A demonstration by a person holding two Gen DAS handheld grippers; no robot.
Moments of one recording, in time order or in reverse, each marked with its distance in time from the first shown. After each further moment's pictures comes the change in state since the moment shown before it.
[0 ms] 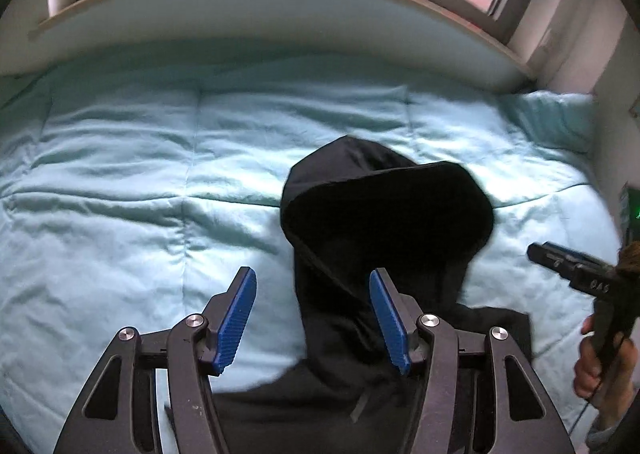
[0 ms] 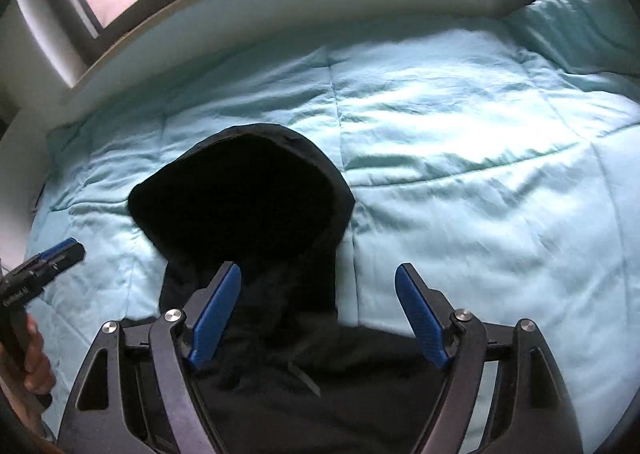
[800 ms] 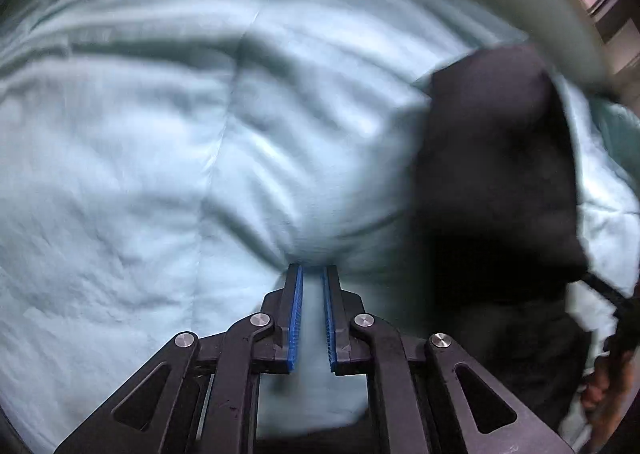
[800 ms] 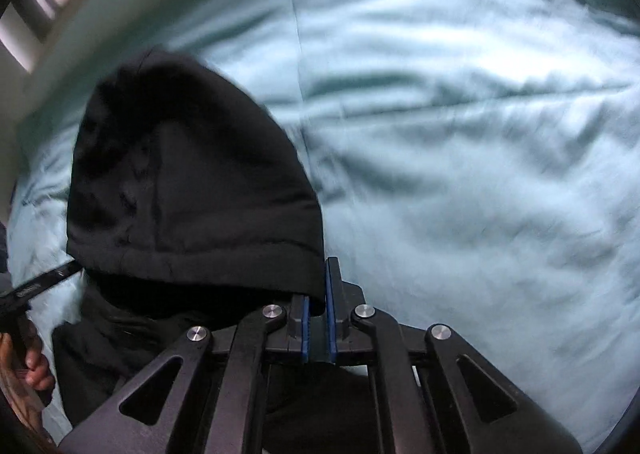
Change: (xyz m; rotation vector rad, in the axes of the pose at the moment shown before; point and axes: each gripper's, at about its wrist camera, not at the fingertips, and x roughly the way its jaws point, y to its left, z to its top) left arm 0.126 0.090 -0.060 -0.225 0.204 0.038; right arm 0.111 -0.051 -0.036 0.051 0.135 0.035
